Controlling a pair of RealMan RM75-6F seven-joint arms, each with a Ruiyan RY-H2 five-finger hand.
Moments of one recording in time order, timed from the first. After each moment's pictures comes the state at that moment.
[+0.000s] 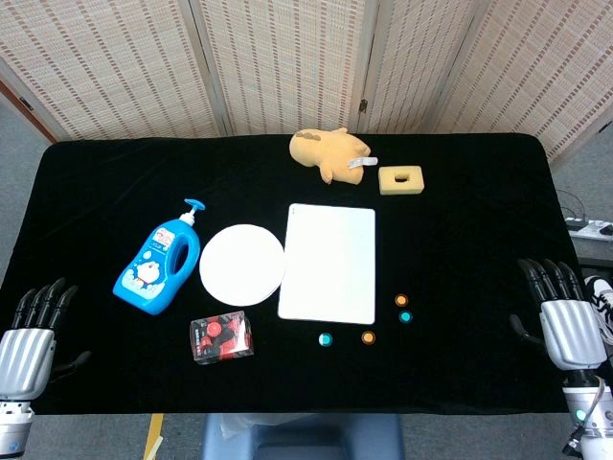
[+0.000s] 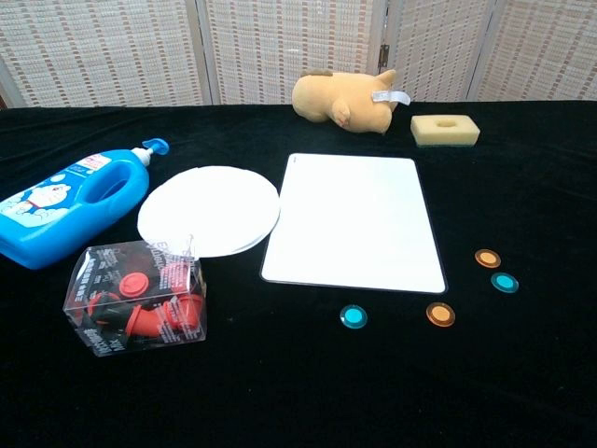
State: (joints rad) left arm -0.08 -1.16 -0.04 -1.65 1.56 1.54 0.17; right arm 0.18 -1.13 -0.03 -1.62 -1.43 1.55 -0.06
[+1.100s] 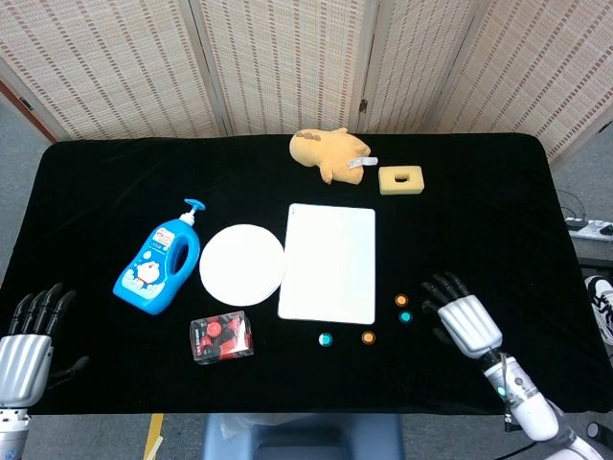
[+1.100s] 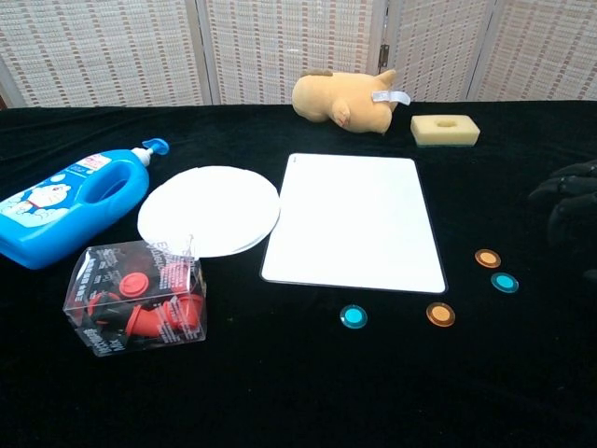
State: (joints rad) left arm -0.06 -1.15 -0.02 -1.66 1.58 1.56 0.17; right arm 0.36 -1.32 -0.02 -1.46 -1.58 1.16 -0.20
